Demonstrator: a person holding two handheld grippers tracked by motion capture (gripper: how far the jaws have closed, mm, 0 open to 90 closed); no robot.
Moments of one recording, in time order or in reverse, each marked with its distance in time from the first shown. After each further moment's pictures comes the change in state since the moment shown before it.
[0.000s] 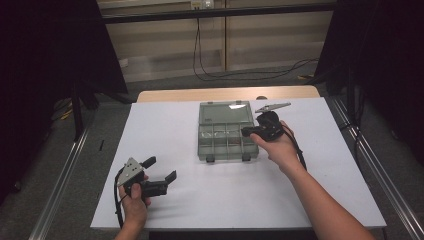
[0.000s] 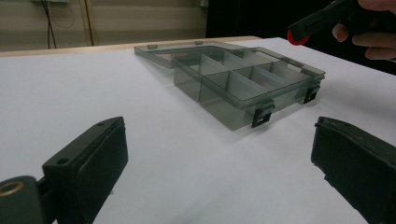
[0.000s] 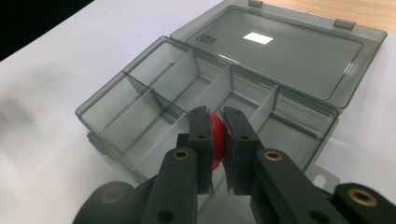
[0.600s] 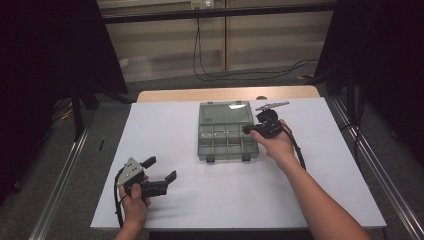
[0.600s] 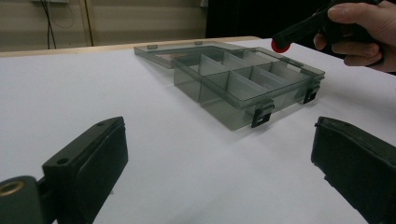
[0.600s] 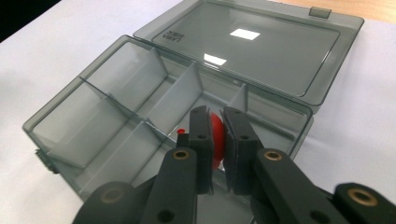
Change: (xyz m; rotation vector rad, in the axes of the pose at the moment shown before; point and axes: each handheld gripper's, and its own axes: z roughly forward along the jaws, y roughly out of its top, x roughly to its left) left arm 0.000 0.000 0.000 0.000 0.000 0.002; right arm -0.020 -0.003 0.022 0.014 -0.050 0.059
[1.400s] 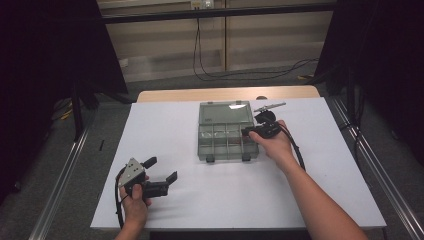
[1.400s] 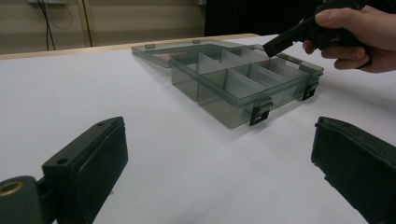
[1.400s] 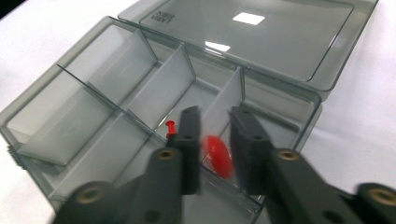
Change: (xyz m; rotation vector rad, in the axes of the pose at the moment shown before) left arm -0.002 0.000 0.001 0.006 0.000 0.015; right arm -0.009 -0.004 0.013 0.045 0.021 0.014
